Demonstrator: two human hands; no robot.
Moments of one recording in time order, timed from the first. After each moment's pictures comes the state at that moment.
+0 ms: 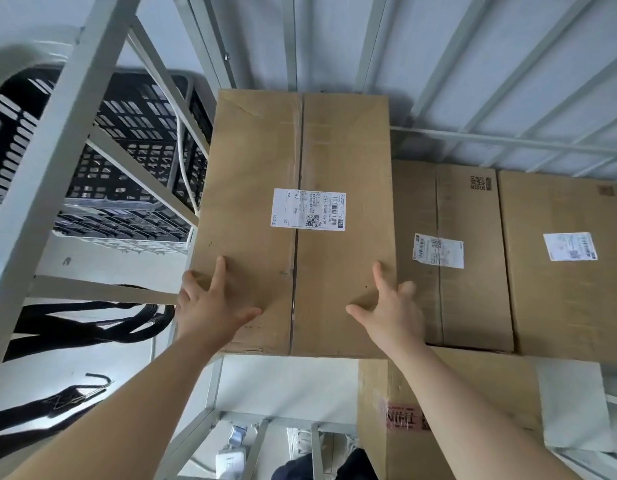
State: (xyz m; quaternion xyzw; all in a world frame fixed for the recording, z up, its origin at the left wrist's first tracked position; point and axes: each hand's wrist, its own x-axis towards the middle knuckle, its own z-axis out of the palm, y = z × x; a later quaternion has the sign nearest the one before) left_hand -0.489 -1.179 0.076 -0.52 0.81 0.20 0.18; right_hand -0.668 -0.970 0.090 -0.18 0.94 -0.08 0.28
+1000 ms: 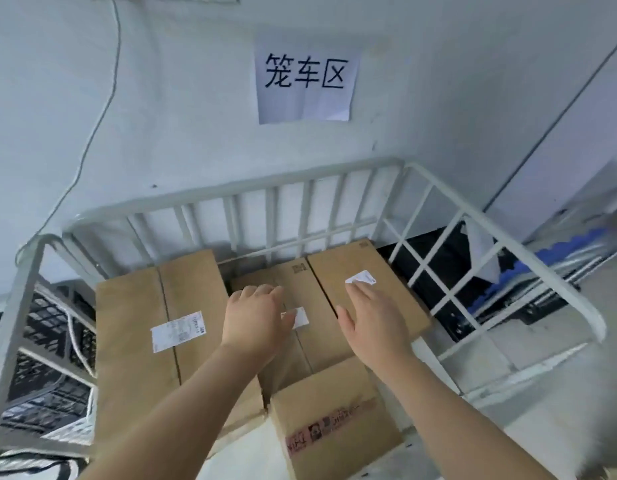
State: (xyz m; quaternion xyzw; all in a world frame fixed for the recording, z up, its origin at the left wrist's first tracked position) left_hand -0.618 -0.939 0.426 -0.04 0.99 0.11 -0.02; right_hand -0.650 -0.746 0.435 -0.19 0.97 -0.12 -0.03
